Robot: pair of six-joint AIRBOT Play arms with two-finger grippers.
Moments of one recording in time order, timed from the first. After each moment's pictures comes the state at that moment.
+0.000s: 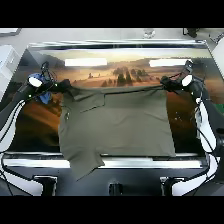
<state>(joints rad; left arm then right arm) 0.02 -1.78 1.50 0.87 -0.71 -1.33 -0.12 -1.77 1.52 -1.26 0.68 1.76</state>
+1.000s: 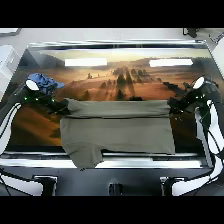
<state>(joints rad) 0.06 -1.72 1.39 1.10 -1.41 -1.52 -0.23 -1.74 1.48 -1.39 1.40 1.65</state>
